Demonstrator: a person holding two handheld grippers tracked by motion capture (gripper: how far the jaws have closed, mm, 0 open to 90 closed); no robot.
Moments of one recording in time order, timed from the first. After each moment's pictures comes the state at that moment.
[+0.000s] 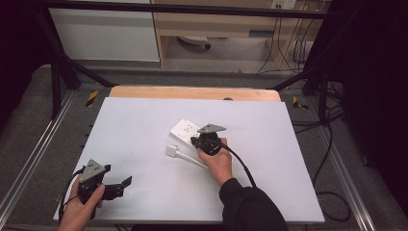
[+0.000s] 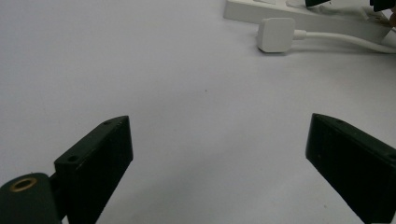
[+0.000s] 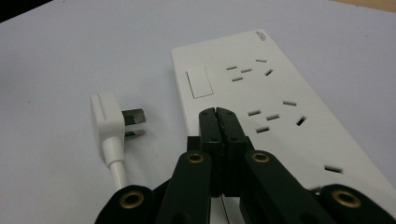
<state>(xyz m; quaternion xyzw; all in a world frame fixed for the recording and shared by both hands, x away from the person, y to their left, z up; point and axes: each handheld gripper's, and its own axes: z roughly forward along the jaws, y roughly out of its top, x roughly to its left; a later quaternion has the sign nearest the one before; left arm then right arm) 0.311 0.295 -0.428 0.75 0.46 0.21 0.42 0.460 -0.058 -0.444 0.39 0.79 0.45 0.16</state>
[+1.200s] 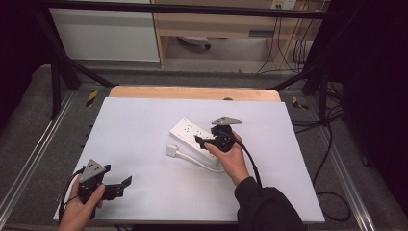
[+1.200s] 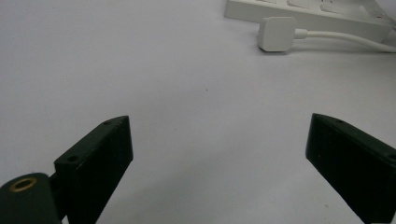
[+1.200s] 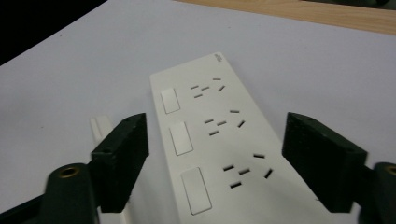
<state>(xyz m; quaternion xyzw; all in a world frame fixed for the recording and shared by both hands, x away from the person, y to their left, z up) 0.311 0.295 -0.429 0.75 0.46 0.21 0.42 0.458 -0.094 -0.409 0.43 0.76 0.46 0.15</state>
